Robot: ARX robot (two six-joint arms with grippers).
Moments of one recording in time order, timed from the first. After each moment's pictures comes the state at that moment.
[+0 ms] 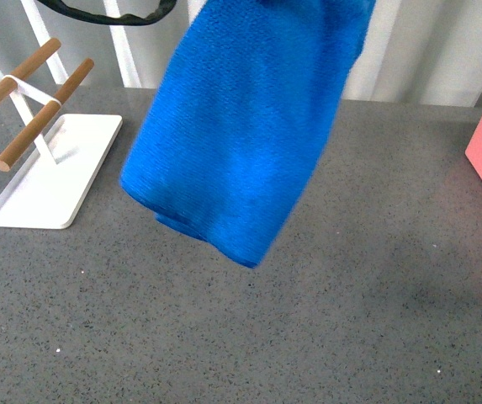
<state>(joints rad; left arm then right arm) -0.47 1.68 1.10 0.24 0.24 -0.22 0.00 0.00 0.02 0.00 0.00 -0.01</state>
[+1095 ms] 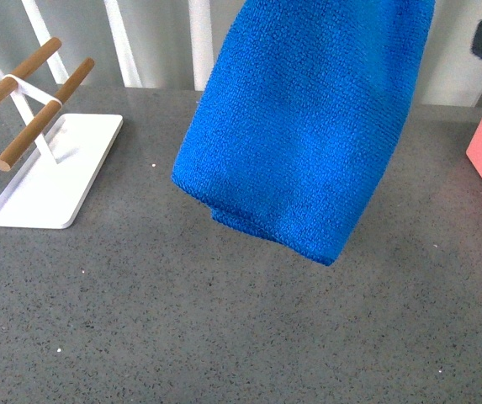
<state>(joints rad) -0.54 1.69 1.17 0.19 0.23 -0.41 0.19 1.11 0.37 0.48 -0.49 0.14</state>
